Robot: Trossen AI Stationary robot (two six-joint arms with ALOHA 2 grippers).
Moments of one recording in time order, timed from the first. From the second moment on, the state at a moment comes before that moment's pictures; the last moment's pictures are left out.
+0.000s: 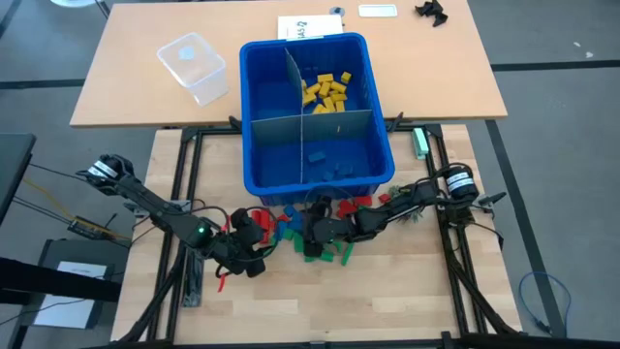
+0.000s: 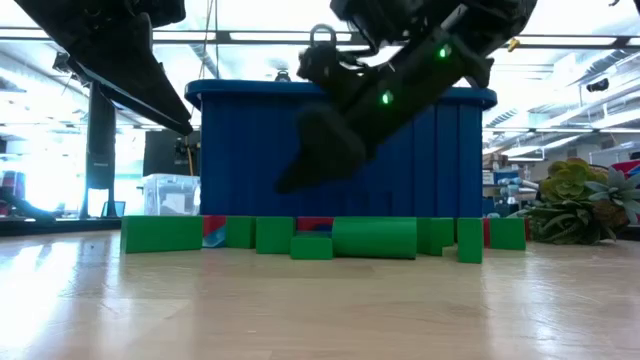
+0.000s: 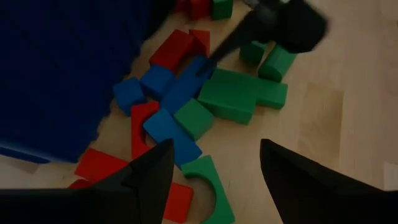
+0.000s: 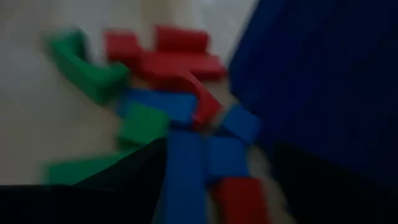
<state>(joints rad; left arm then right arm) -0.55 1.33 0.78 -0.41 -0.63 -0.72 0.22 1.96 1.11 0.20 0.58 0.02</state>
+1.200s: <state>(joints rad) -0.55 1.33 0.78 -0.38 -0.62 -0.74 0.14 2.01 1.11 0.11 0.30 0.15</state>
